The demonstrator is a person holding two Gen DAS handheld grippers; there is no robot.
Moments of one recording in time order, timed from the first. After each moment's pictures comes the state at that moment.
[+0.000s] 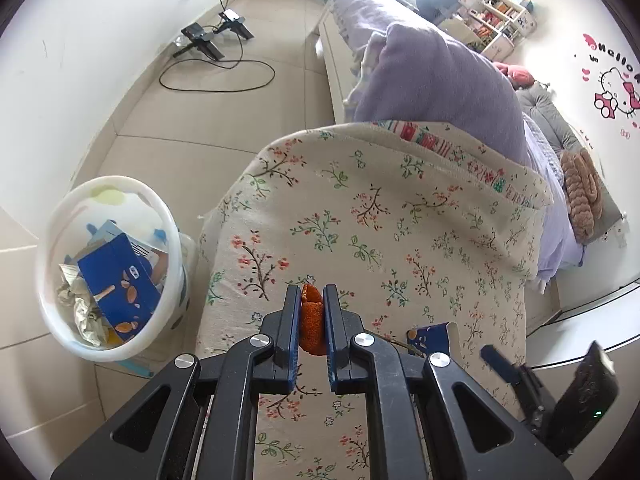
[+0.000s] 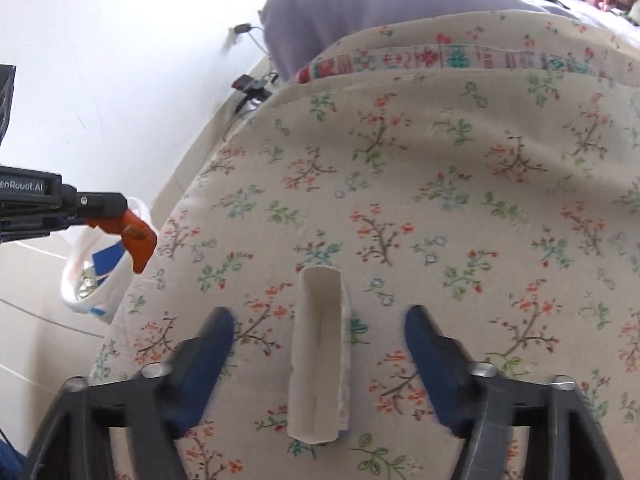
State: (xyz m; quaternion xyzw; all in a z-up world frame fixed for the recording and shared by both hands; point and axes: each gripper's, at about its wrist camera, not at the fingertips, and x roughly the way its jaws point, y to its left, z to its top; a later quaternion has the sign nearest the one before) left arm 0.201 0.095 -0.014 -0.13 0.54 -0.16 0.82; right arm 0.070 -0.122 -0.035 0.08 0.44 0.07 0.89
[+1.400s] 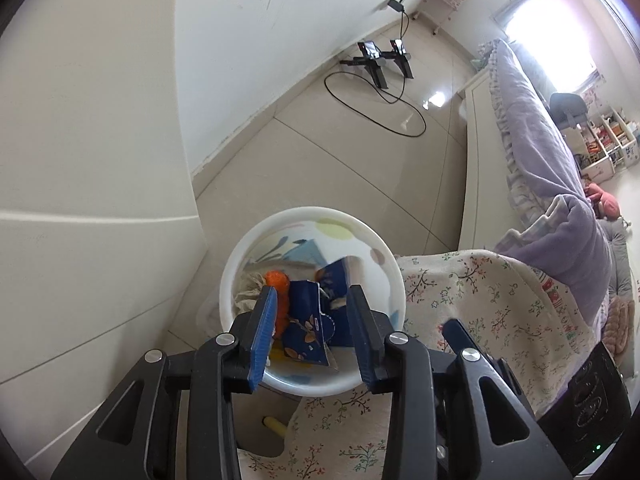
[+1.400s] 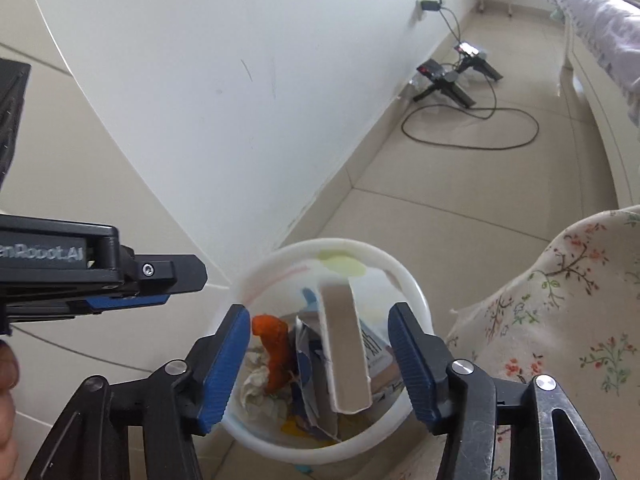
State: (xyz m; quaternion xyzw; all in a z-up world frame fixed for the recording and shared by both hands) left arm 0.221 0.296 -0.022 -0.25 0.54 0.06 0.80; right arm 0.199 0.132 -0.031 0.02 0.43 0.26 0.87
